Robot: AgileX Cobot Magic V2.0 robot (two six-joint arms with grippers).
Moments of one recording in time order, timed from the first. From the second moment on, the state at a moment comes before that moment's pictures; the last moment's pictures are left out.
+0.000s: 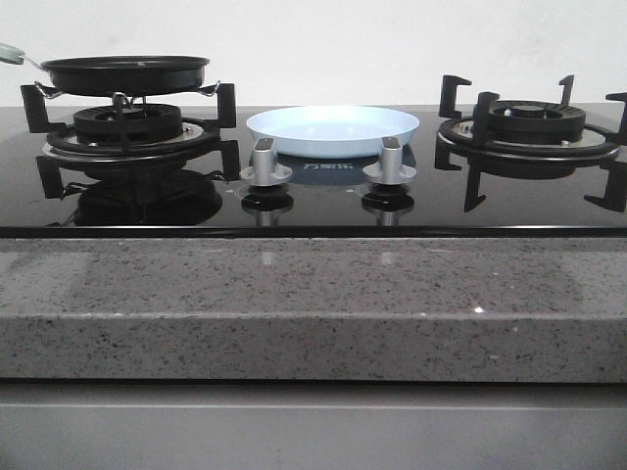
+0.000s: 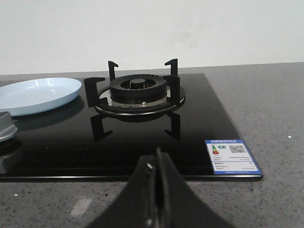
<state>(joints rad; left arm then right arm) 0.01 0.00 0.00 -0.05 -0.08 0.02 0.01 -0.01 0.03 0.04 0.03 0.07</state>
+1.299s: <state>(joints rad) 0.01 0.44 -0.69 -0.08 0.51 0.02 0.01 0.38 -0.60 0.04 0.53 0.07</state>
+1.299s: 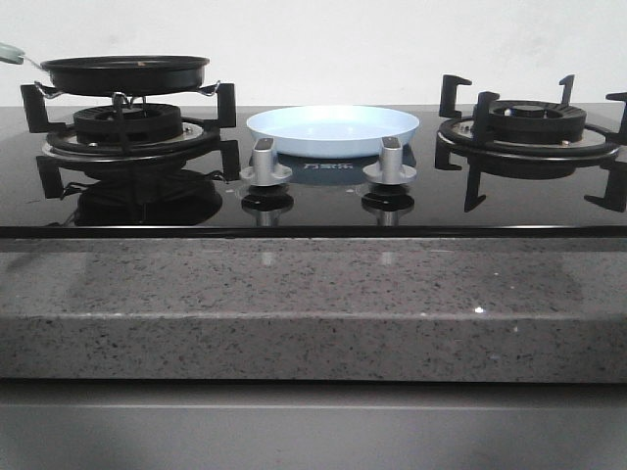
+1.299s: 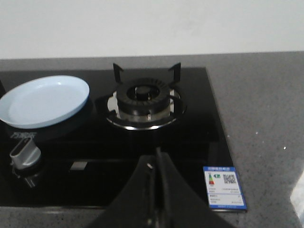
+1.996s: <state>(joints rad) 0.01 0.64 -0.69 -0.08 0.52 0.02 0.01 0.51 -0.60 0.04 0.56 0.05</state>
